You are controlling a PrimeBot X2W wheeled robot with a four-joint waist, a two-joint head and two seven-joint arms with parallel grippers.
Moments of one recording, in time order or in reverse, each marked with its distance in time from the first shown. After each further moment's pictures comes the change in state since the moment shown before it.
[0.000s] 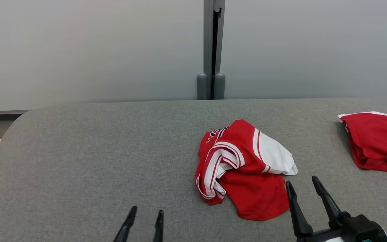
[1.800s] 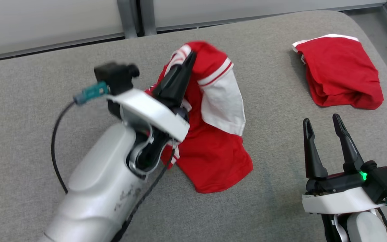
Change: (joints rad) left arm -0.928 0.015 -0.285 0.361 -0.689 -0.171 0.153; right arm -0.232 -0.001 -0.070 -0.070 0.029 0.000 0.000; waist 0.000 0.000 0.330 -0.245
